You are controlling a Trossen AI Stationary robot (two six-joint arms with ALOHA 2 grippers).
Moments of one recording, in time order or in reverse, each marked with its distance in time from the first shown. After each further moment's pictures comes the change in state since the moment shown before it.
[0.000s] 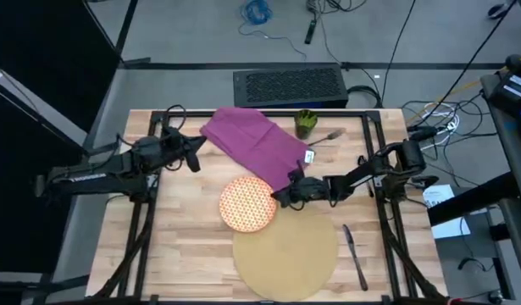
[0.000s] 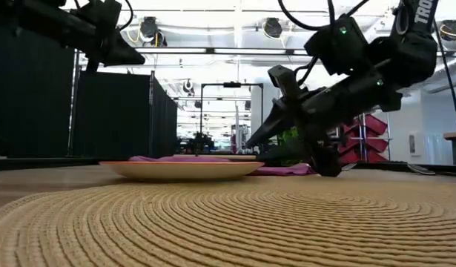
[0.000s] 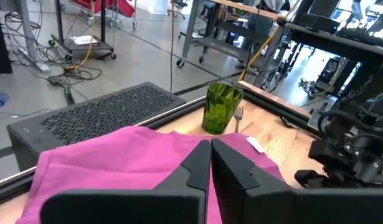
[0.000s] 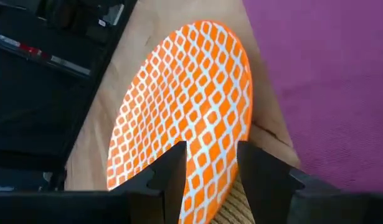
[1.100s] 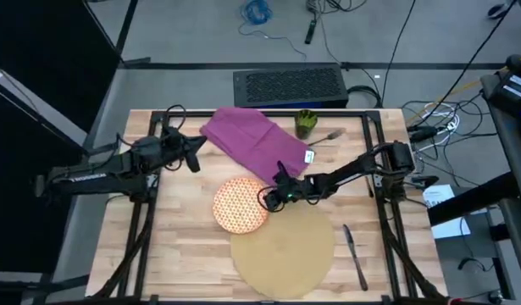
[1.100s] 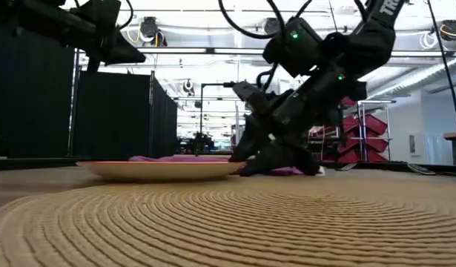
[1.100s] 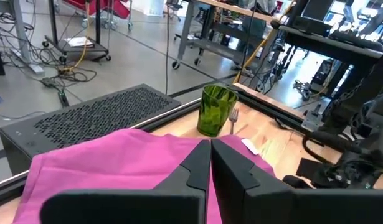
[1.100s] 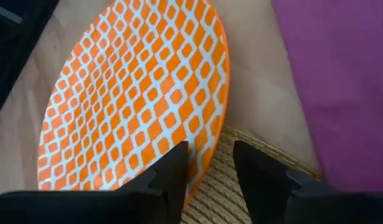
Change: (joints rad) left arm 0.000 -0.001 0.001 0.013 0.020 0.002; right arm -0.033 0.101 0.247 -0.351 -0.033 -0.152
